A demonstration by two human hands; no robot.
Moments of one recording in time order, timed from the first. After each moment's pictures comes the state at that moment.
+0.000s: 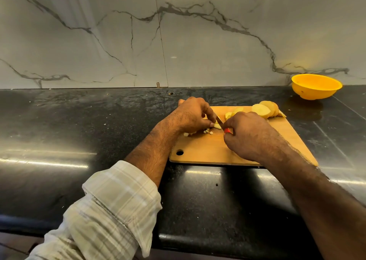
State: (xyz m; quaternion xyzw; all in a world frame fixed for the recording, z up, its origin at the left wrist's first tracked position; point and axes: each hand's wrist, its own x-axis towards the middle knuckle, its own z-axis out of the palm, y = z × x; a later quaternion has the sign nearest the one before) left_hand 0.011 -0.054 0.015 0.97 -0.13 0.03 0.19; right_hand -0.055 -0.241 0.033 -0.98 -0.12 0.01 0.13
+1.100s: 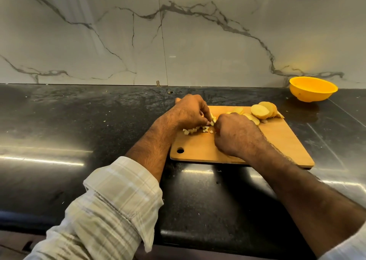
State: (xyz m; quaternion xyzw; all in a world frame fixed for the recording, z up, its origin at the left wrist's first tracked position) left_hand 0.018 -0.042 0.011 0.96 -0.11 0.01 0.24; right_hand -0.059 -0.212 0.029 -0.99 -0.15 -0.01 0.06
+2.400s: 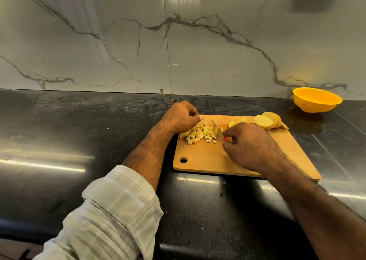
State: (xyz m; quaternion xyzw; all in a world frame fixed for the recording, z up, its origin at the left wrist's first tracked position) left_hand 0.022 -0.013 0.007 0.96 -0.03 0.08 0.28; right_hand -0.061 -0.235 0.029 -0.98 -0.13 -0.03 0.14
